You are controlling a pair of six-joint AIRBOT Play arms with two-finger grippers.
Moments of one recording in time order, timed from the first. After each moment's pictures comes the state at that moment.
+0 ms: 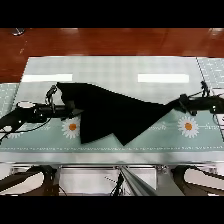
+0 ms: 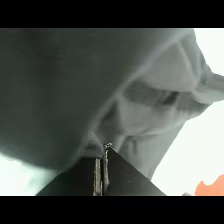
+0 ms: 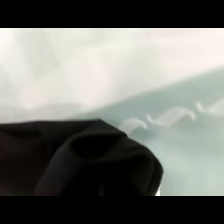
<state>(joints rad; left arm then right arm) 0.05 -1.28 0.58 0.37 -0.96 -0.99 -0.44 -1.39 0.87 -0.83 1.06 1.25</state>
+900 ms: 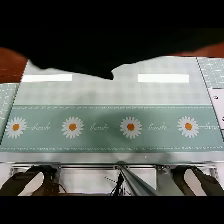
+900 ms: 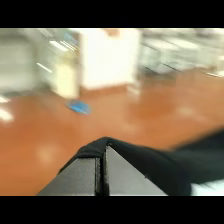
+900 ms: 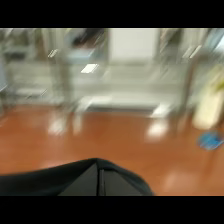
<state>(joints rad) 0.07 -0.92 2.03 0.90 -1.13 -1.36 -0.42 -0.80 1.96 -0.96 1.20 1.37</state>
